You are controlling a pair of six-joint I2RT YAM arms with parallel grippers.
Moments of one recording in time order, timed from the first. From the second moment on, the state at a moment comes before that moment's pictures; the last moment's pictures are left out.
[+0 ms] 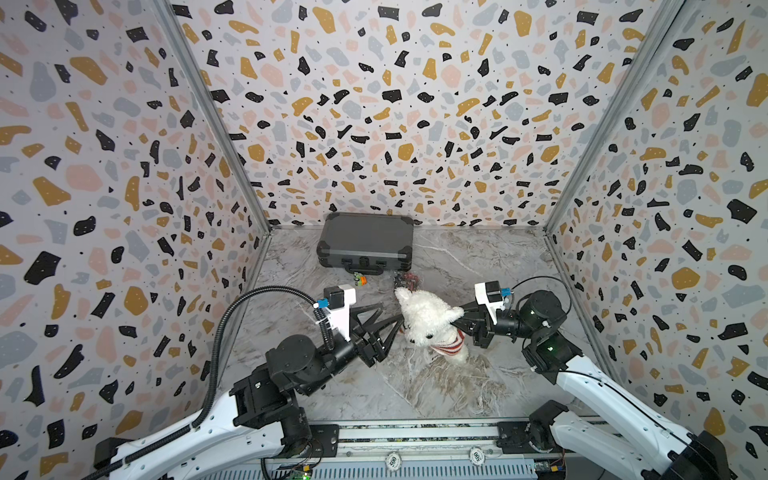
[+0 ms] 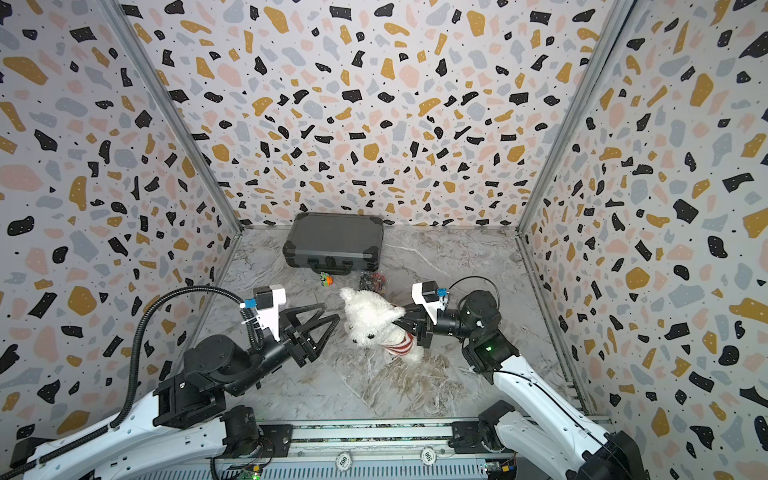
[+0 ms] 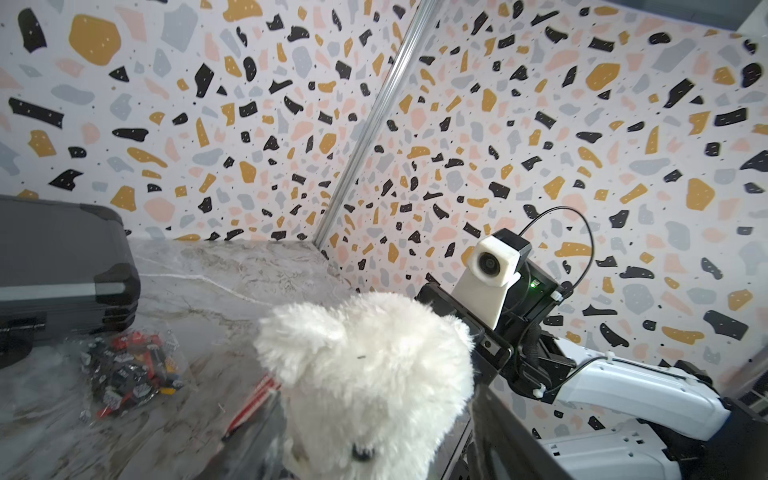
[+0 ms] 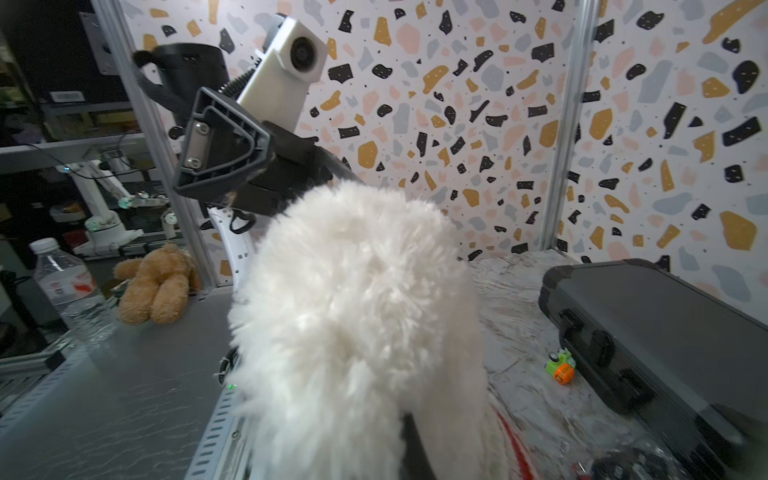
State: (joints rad) left arm -1.11 0.60 0.74 -0.05 -0.20 -0.50; right arm 0.54 0.90 0.61 0.42 -1.00 0.15
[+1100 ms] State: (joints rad) left arm -1.11 0.72 0.74 0.13 0.10 -0.40; right arm 0.54 0.98 0.65 0.69 -1.23 0.42
